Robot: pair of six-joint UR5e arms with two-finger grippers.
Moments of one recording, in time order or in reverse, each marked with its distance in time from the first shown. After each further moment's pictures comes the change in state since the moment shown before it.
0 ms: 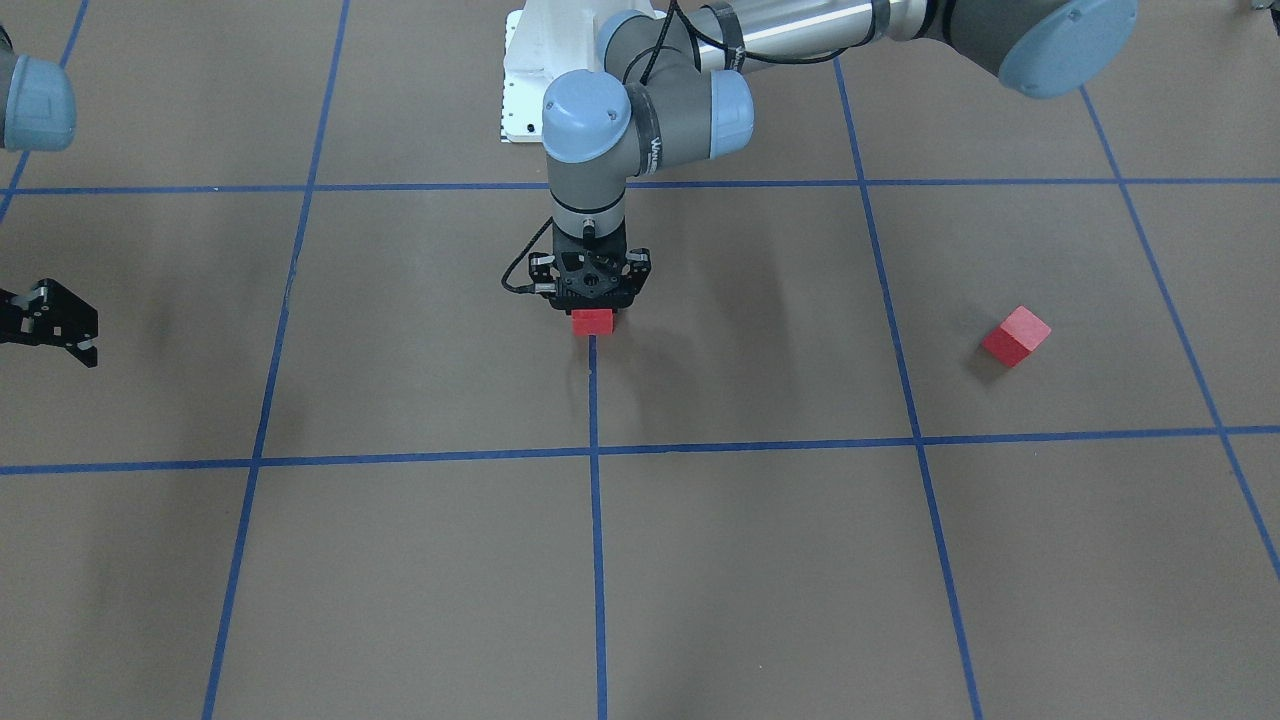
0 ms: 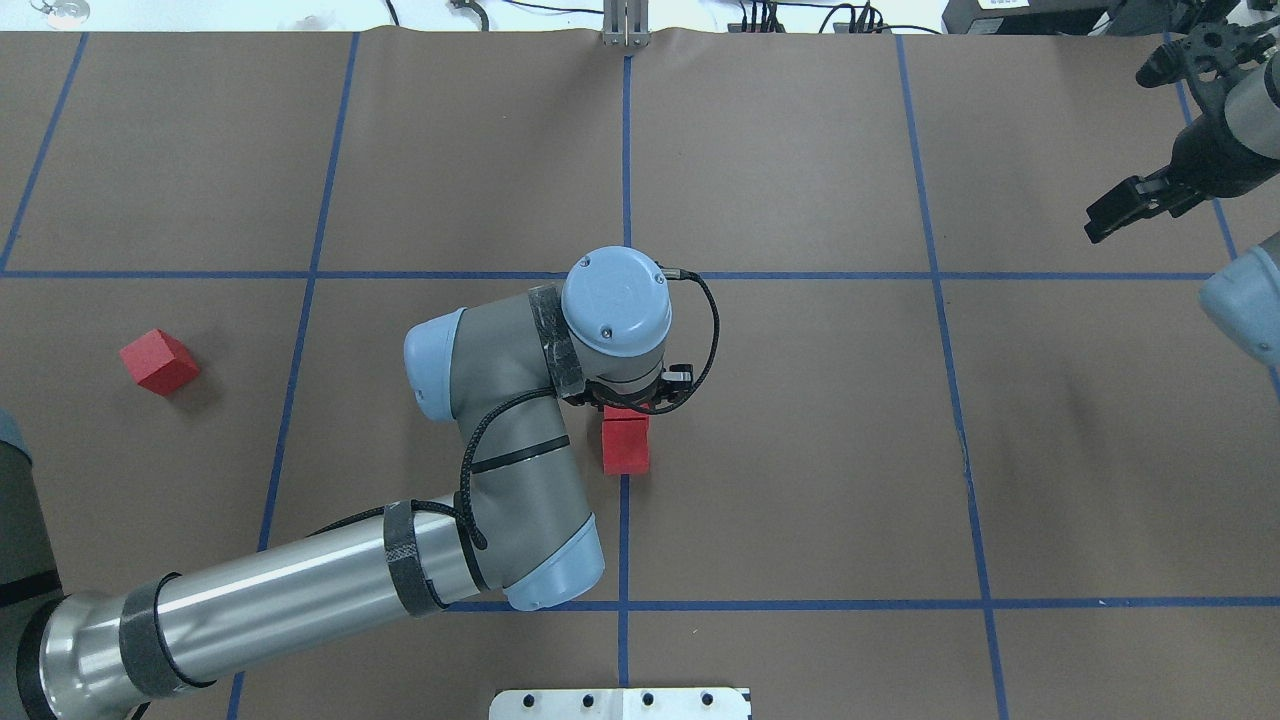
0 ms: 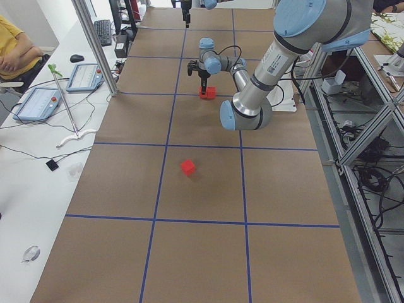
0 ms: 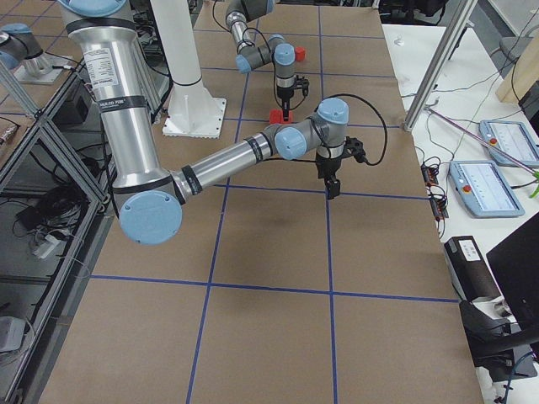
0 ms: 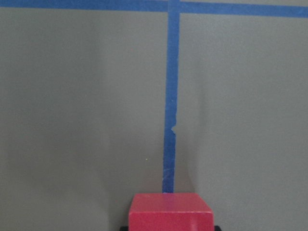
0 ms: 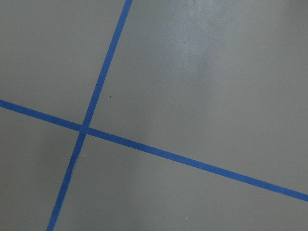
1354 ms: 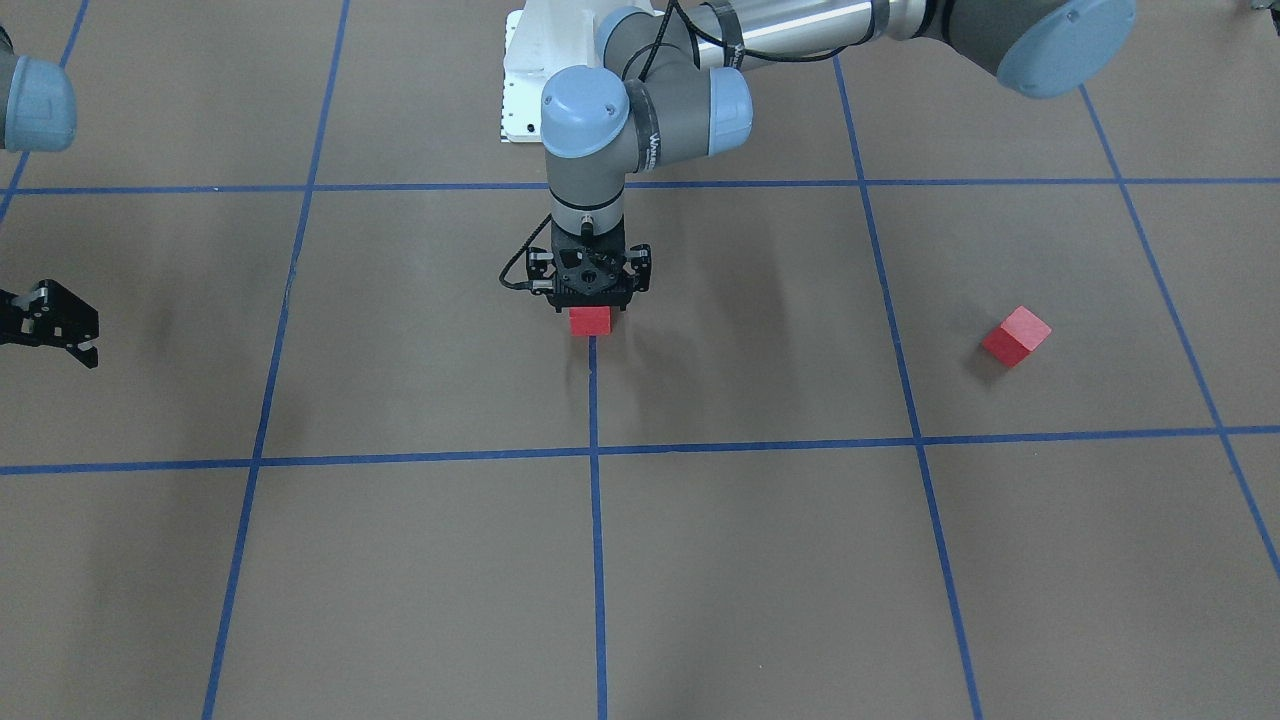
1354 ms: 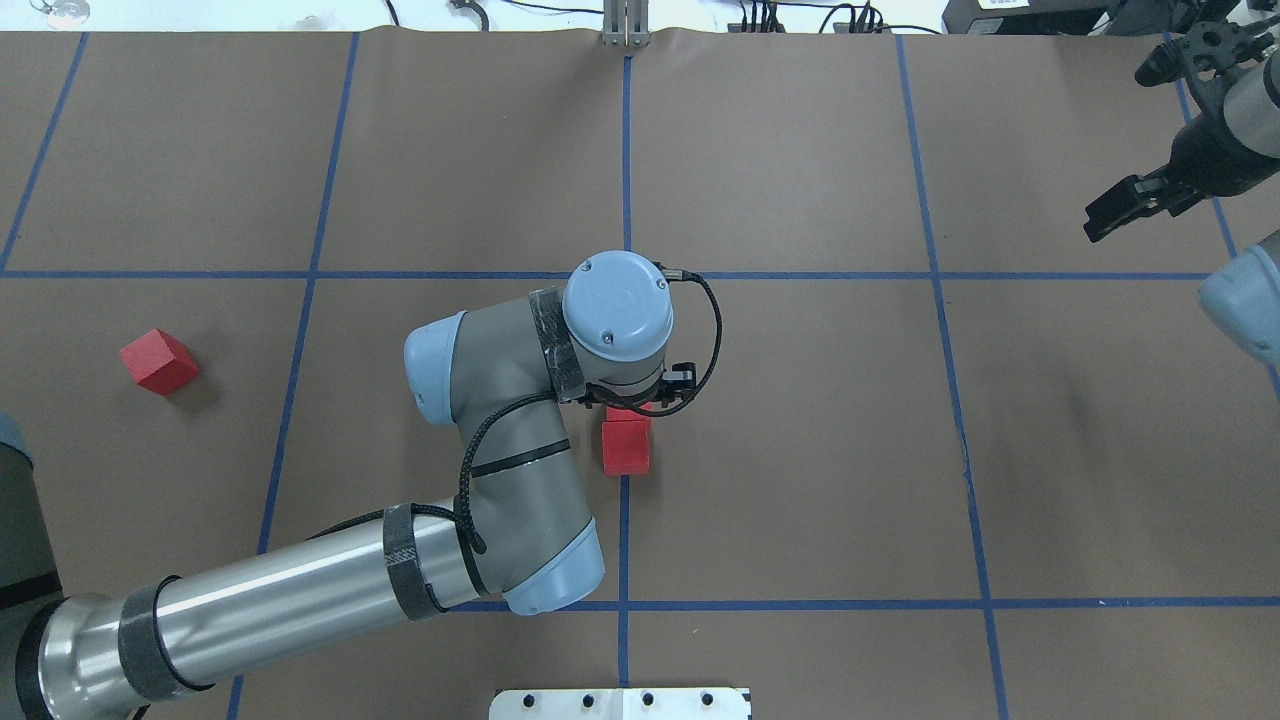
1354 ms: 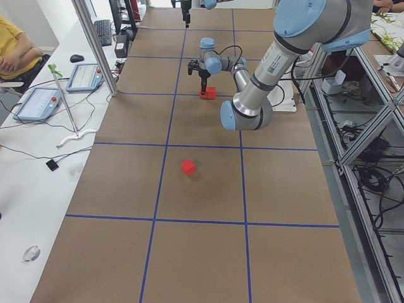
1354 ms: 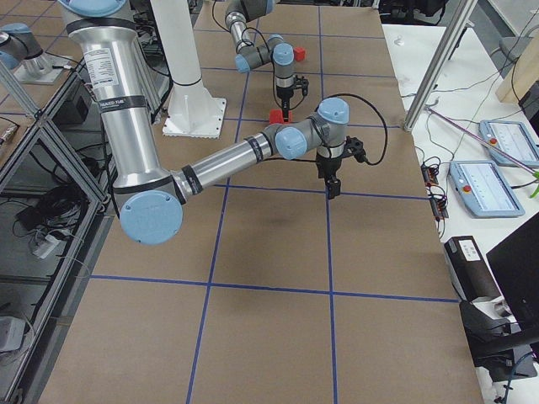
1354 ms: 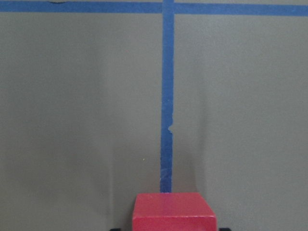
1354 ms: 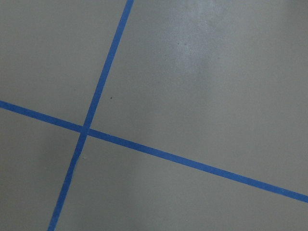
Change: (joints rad) left arm 0.001 0.002 -0.007 0.001 0.012 0.011; right arm 0.000 0.002 -0.002 0.000 0.000 0.001
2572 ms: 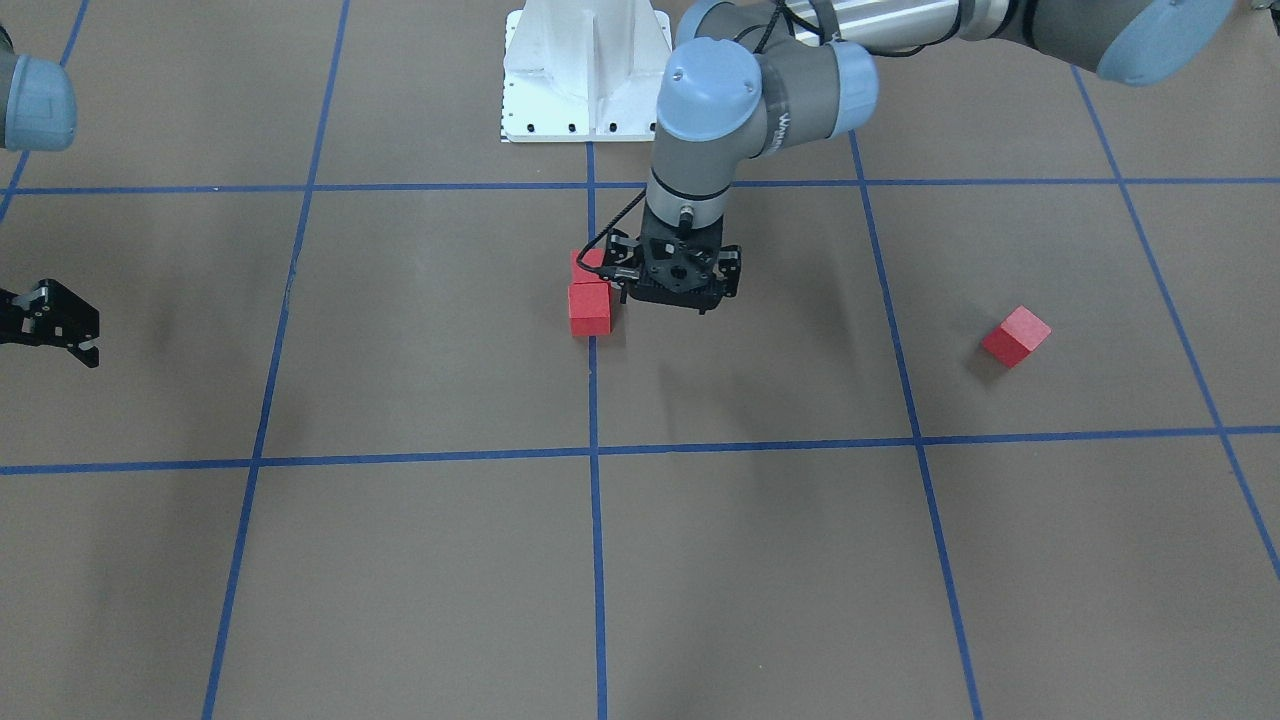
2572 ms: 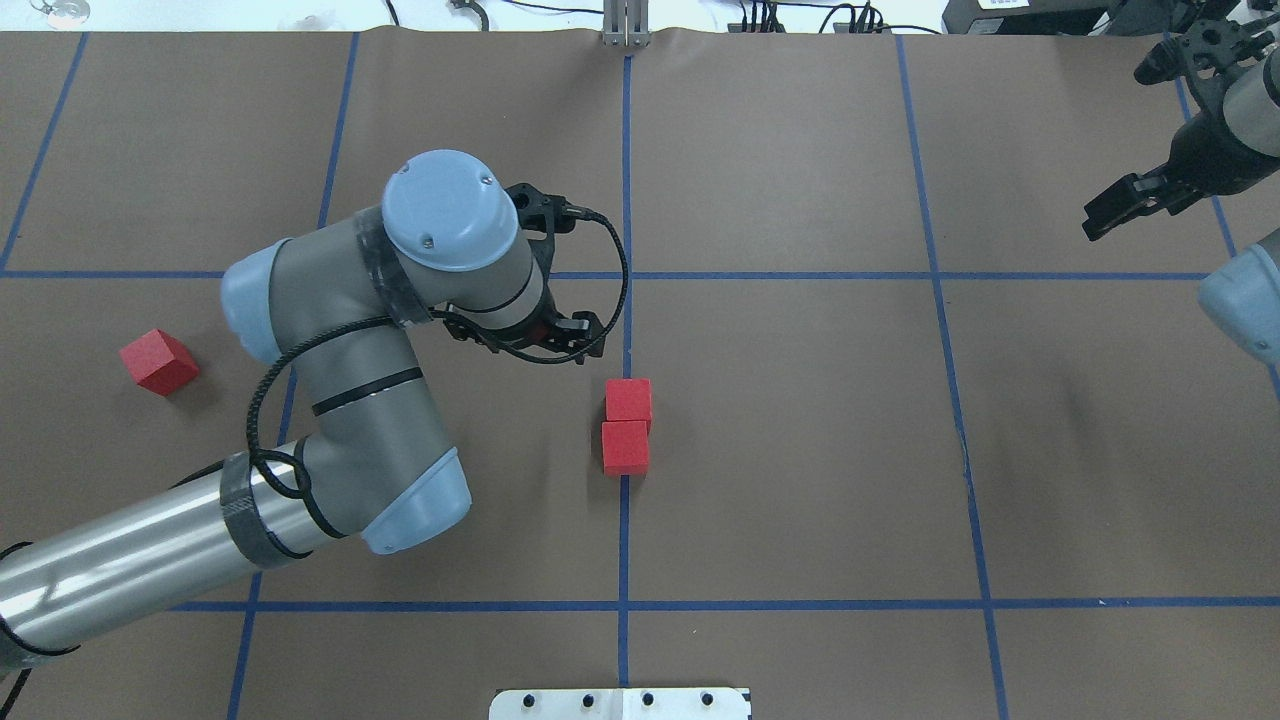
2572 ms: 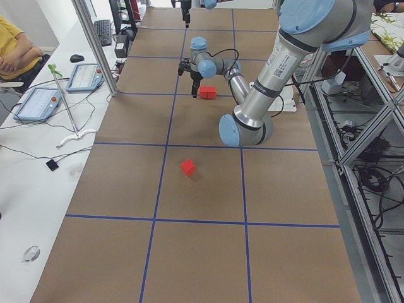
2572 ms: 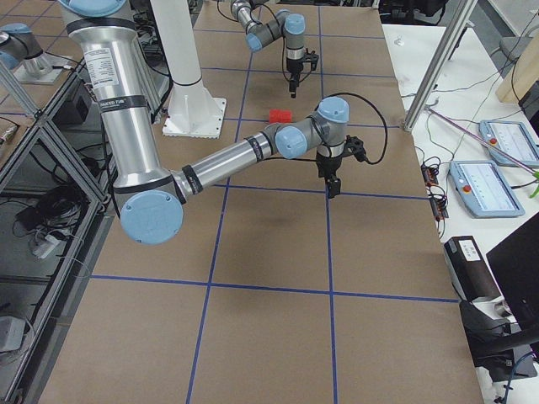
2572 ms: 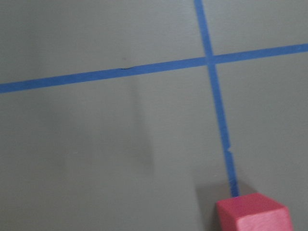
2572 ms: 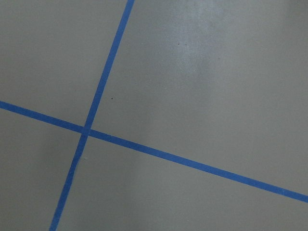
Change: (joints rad) left arm -0.148 0.200 -0.259 0.034 -0.144 0.269; right arm 0.000 0.004 0.005 0.000 0.001 0.002
